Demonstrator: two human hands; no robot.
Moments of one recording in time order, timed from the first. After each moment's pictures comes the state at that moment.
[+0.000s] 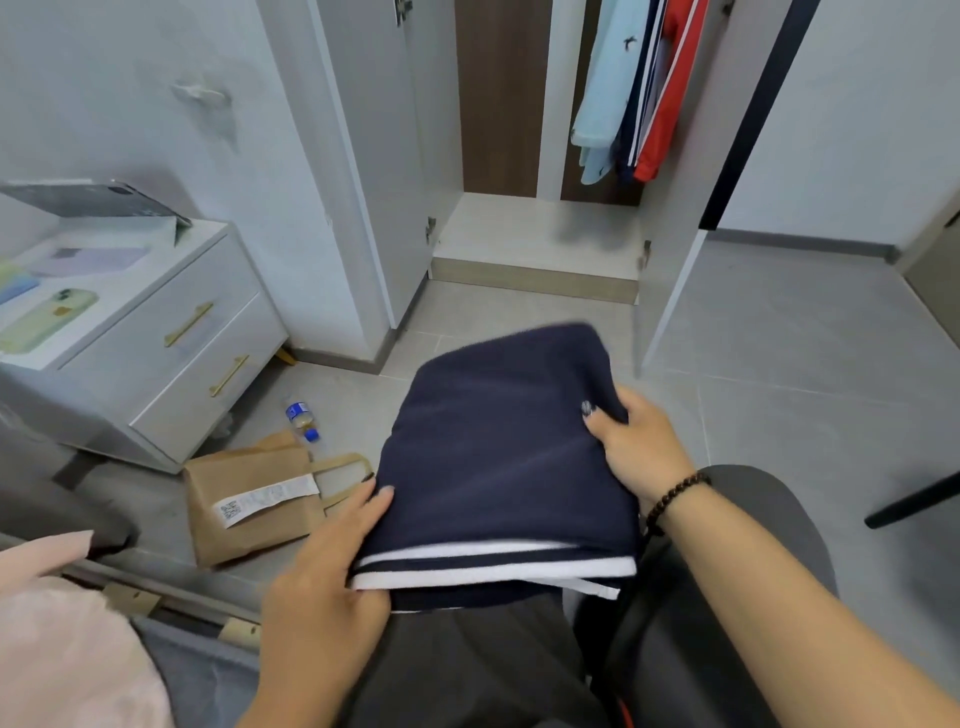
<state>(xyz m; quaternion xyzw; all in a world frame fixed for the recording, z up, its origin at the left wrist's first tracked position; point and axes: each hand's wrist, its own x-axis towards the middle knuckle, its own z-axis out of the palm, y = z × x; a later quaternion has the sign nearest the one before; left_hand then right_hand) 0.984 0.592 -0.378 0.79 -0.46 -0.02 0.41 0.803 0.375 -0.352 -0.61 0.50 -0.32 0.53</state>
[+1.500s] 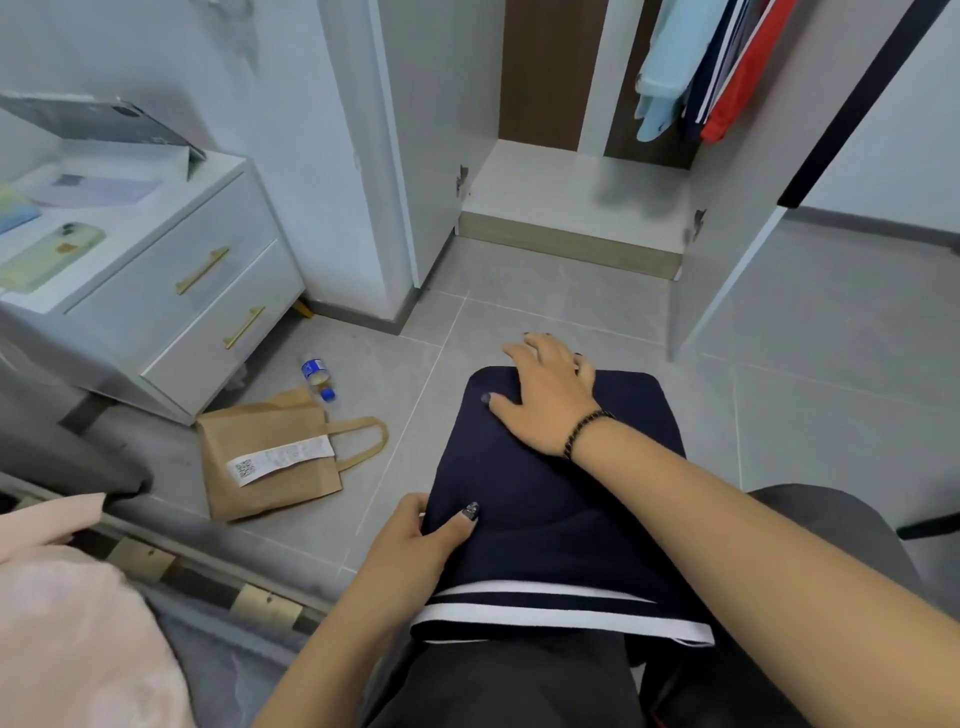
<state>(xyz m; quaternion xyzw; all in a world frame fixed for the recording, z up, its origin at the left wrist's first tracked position) 1.013 0.535 -0.406 0.74 -0.18 -0.50 0.41 0.936 0.333 -0.400 -0.89 0.42 -0.03 0.18</state>
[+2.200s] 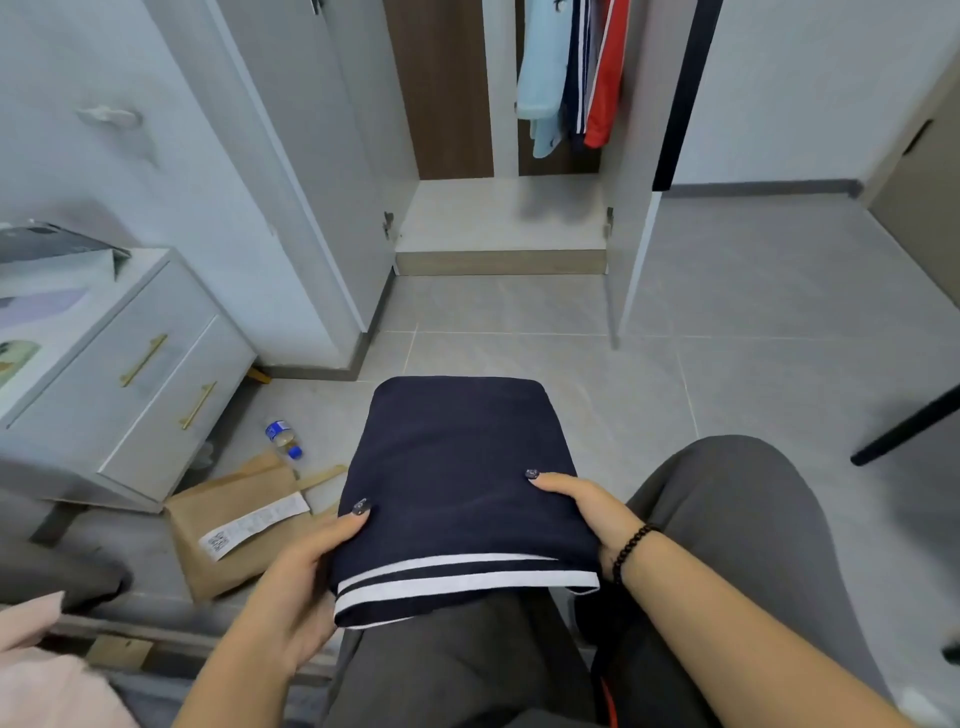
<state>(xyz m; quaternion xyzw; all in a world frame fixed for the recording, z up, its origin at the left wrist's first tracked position) 1.012 0.540 -0.377 0.51 -0.06 -0.64 0.57 0.784 0.395 -0.433 -0.24 0.47 -0.18 0.83</state>
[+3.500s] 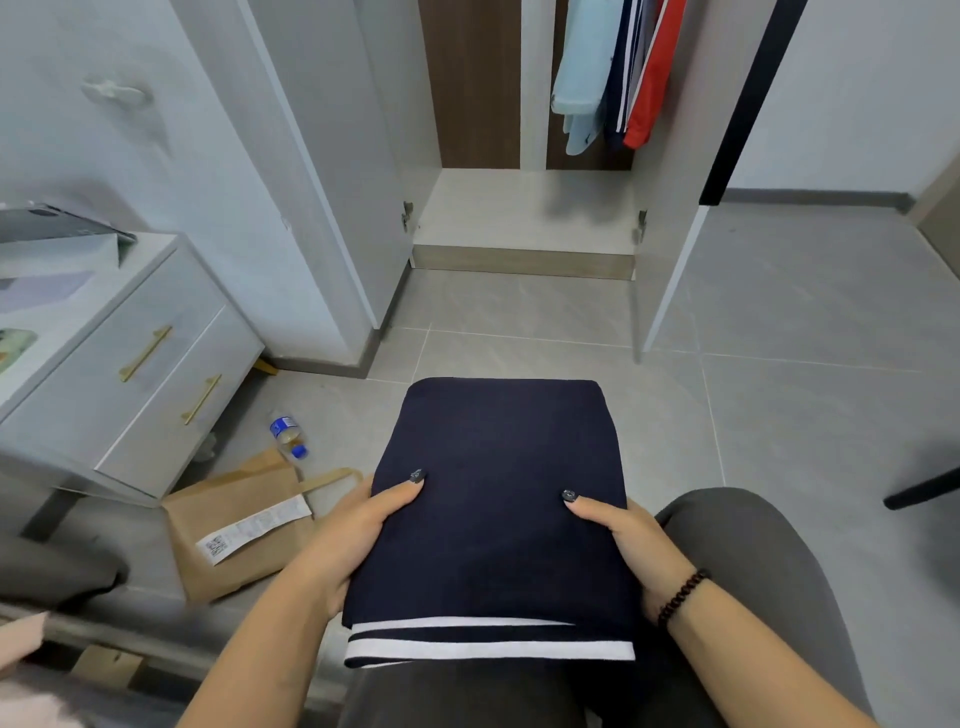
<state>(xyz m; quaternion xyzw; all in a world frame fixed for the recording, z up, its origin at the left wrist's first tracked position) 1.038 0.452 -0.392 0.61 -0.12 -0.62 0.47 0.790 0.358 -0.427 -0.31 0.47 -0.23 0.79</state>
